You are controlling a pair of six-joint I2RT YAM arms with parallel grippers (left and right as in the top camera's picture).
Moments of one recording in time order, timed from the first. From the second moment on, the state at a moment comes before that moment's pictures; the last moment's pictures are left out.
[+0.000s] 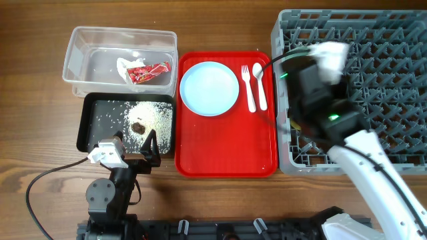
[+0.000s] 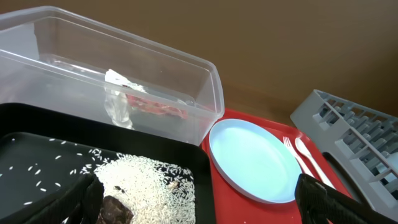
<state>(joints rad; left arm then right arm) -0.05 0.01 0.08 -0.22 0.10 -0.36 0.39 1.28 1.18 -0.75 0.96 0.32</state>
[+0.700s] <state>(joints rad) -0.05 0.01 0.08 -0.22 0.10 -0.36 -0.40 1.71 1.18 -0.17 1.08 -0.23</state>
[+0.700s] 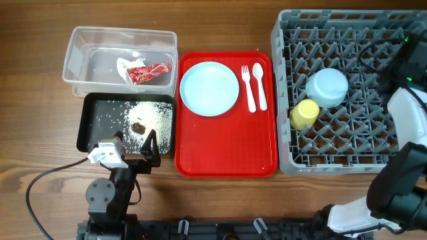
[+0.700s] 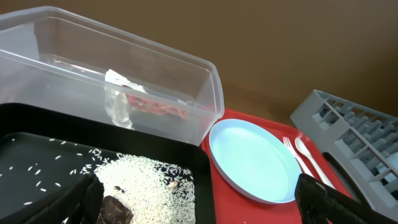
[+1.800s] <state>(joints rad) -0.05 0.01 0.08 -0.22 0.10 -0.36 0.53 1.68 1.24 -0.61 -0.06 0.20</state>
